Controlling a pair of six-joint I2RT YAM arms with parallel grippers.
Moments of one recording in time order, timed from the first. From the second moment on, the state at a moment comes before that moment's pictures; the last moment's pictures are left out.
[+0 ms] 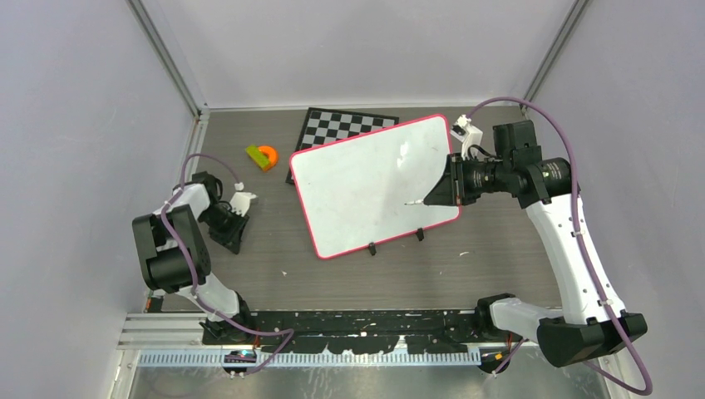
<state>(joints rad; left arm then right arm) 0.29 1.64 0.94 -0.88 0.22 0.78 0.20 1.15 1.42 -1.12 -0.69 0.11</state>
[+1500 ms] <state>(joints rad) 0.06 1.47 1.30 -0.50 0.97 -0.03 0.58 1.41 1.49 -0.61 -0.46 0.13</state>
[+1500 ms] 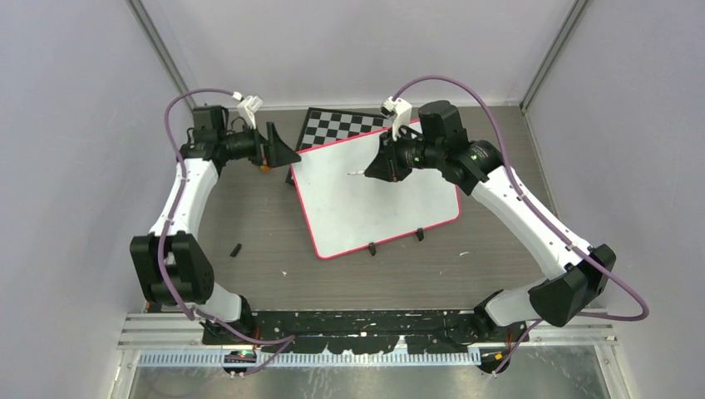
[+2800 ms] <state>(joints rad) -0.33 1.72 1.47 -0.59 1.17 0.11 0.58 1.19 1.29 -0.65 -0.50 0.12</state>
